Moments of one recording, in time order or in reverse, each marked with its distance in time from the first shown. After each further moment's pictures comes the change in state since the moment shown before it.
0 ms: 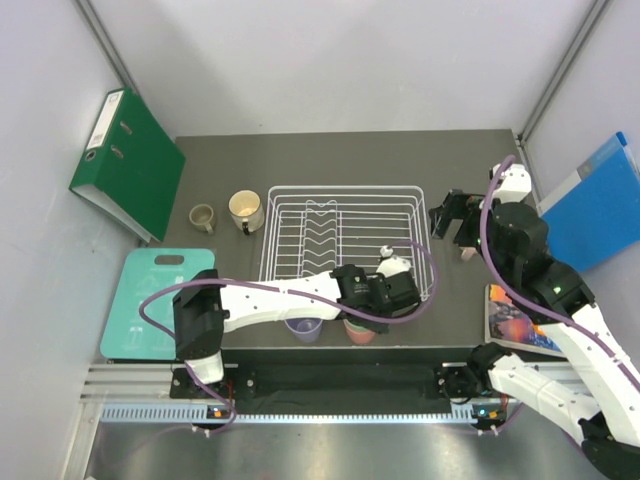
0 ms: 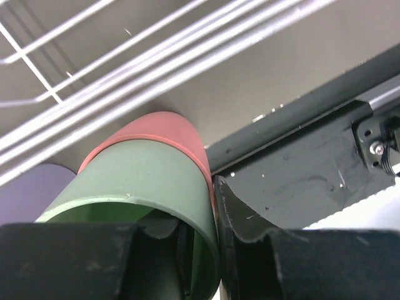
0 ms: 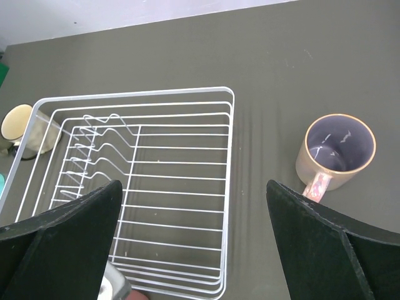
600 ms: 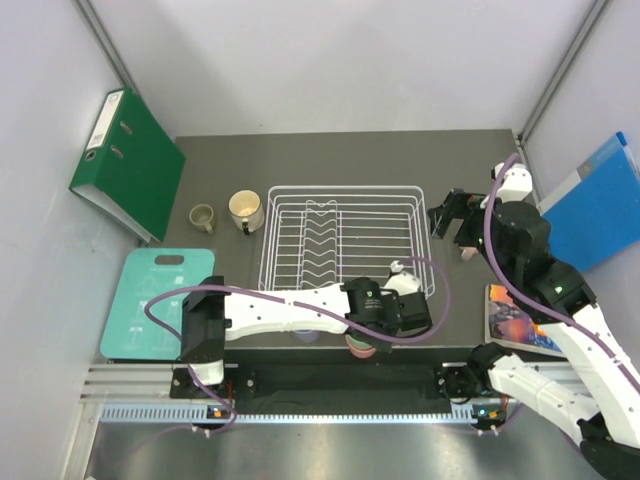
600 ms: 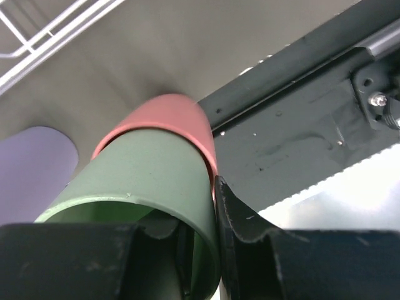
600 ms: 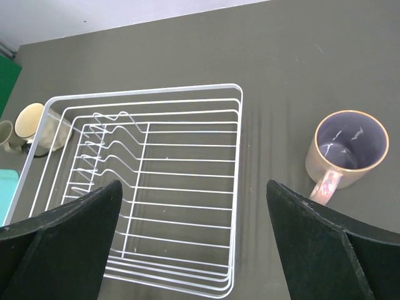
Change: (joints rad) left arm -0.101 0.040 0.127 -0.175 -0.013 -0.039; right arm -0.019 0.000 0.007 -0.007 -0.043 0.026
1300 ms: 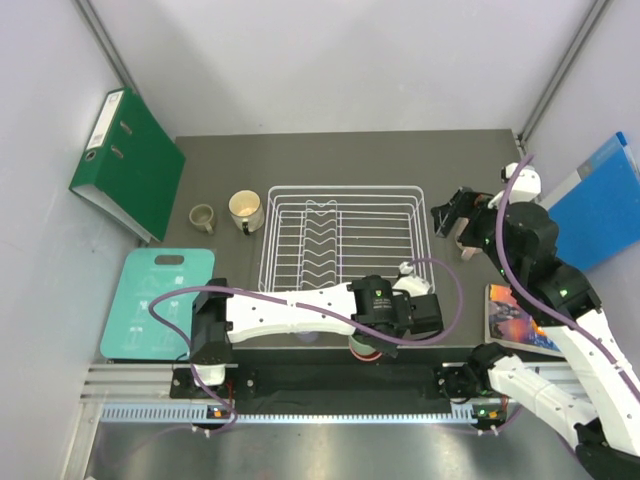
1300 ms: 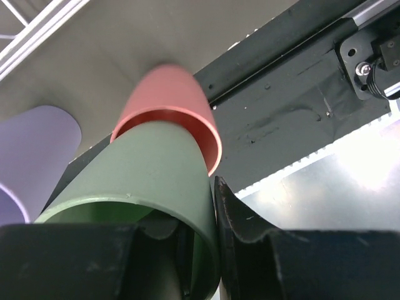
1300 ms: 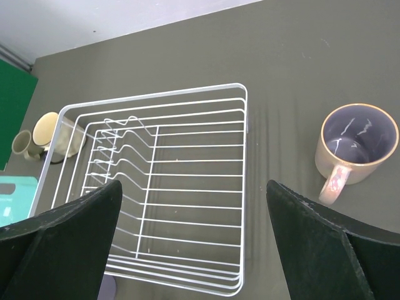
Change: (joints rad) left arm -0.035 0.050 0.175 -0.177 0.024 -0.004; right arm -0.054 -0.021 0.000 -0.006 -0.056 0.052
